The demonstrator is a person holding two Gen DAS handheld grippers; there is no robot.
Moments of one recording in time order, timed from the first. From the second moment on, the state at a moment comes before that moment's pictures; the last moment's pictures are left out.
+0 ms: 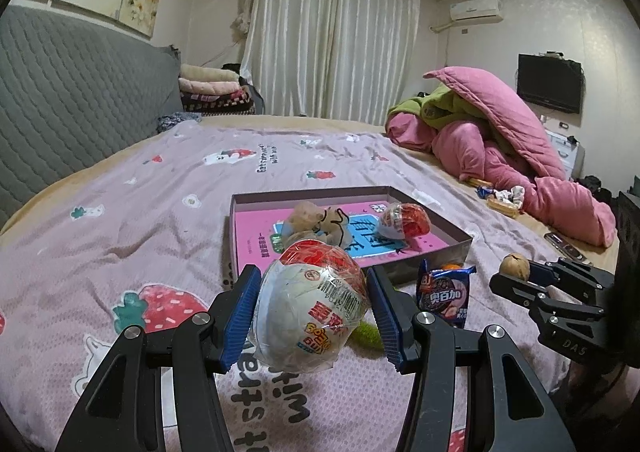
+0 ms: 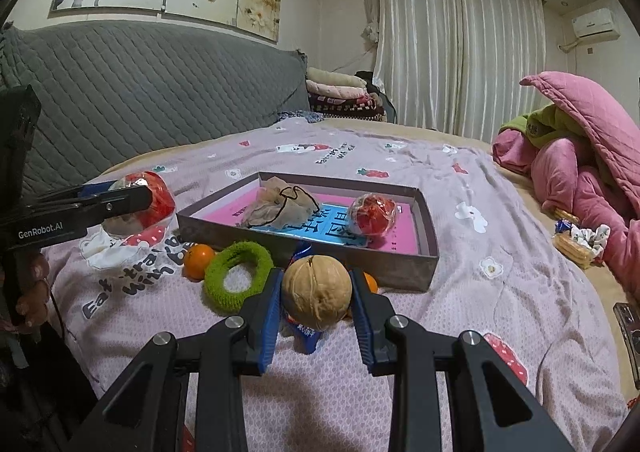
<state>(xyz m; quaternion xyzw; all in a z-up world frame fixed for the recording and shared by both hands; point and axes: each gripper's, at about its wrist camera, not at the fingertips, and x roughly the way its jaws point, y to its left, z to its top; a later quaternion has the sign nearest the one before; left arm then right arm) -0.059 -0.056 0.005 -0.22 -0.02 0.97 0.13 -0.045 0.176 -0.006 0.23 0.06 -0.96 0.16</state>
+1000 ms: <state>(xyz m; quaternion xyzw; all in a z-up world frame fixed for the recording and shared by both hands) -0.105 -0.050 0.023 -0.21 -0.03 0.97 0.14 -0.080 0.180 0.019 0.19 0.07 -0.97 0.15</state>
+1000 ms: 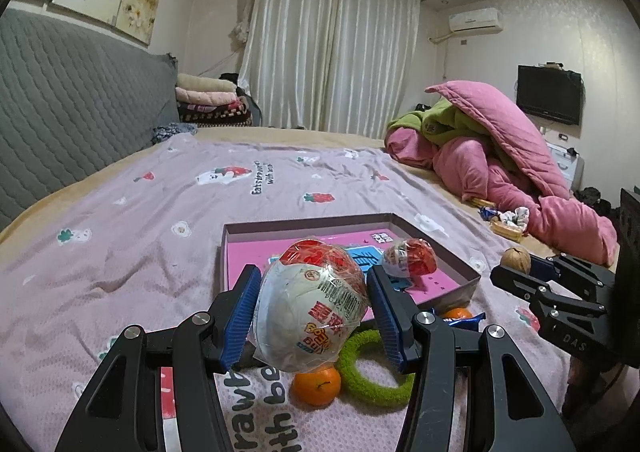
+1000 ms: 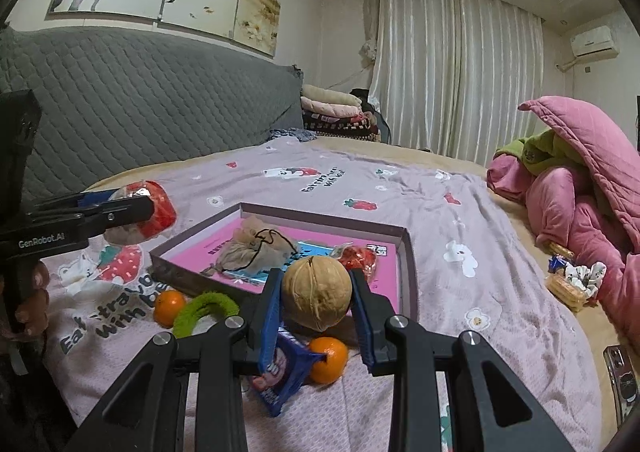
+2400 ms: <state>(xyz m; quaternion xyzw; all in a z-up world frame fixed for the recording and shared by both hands) -0.173 -0.045 0.013 -0.23 -0.02 0.97 0.12 -0.138 0.177 0.025 0.19 0.08 -0.97 0.14</state>
